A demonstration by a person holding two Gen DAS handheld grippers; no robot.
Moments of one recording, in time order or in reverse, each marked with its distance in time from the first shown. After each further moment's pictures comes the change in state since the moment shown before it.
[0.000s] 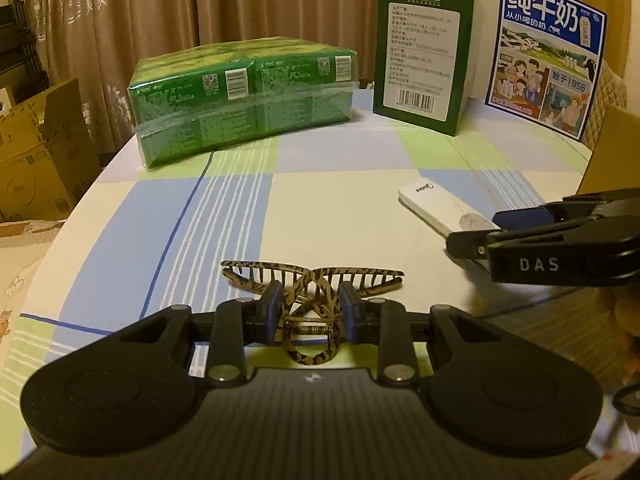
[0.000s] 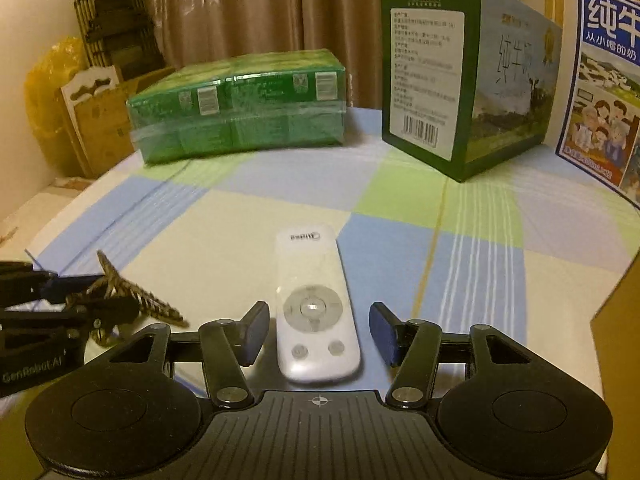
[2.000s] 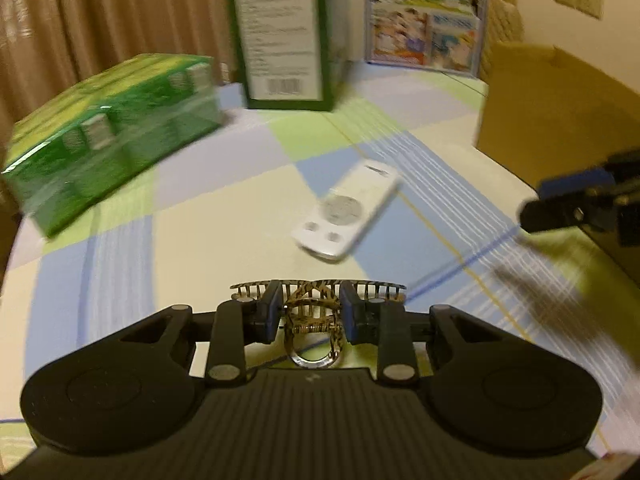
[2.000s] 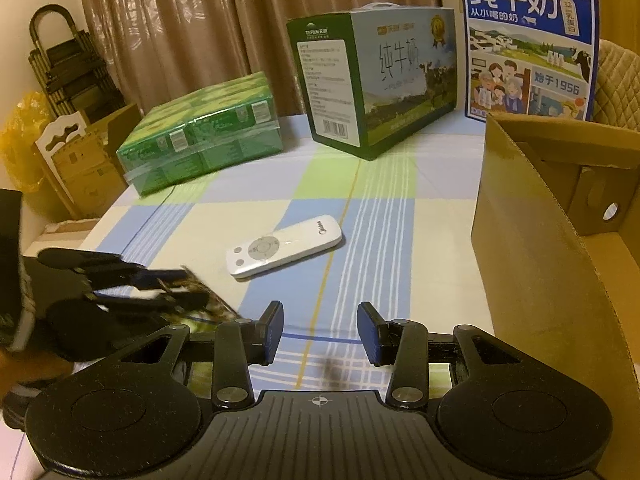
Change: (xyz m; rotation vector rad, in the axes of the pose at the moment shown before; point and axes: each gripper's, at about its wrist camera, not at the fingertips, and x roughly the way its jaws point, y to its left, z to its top) left arm 0.001 -0.039 0.023 0.271 0.070 -0.228; right arm -0.122 -0.028 -0.014 0.202 0.031 -0.059
